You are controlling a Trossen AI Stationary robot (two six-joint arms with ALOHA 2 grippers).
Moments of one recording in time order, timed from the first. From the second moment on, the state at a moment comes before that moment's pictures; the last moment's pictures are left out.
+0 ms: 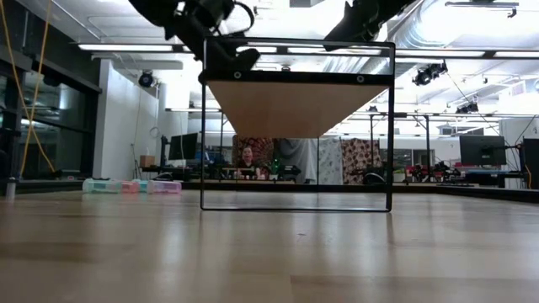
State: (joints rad) left arm 0.61 1.53 1.17 -0.16 -0.27 0.01; right arm -0.29 1.18 1.10 -0.37 0.13 -0.20
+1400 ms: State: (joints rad) left arm 0.31 0.84 0.46 0.47 0.01 -0.16; right arm 0.23 1.18 1.10 -1.24 0.02 1.03
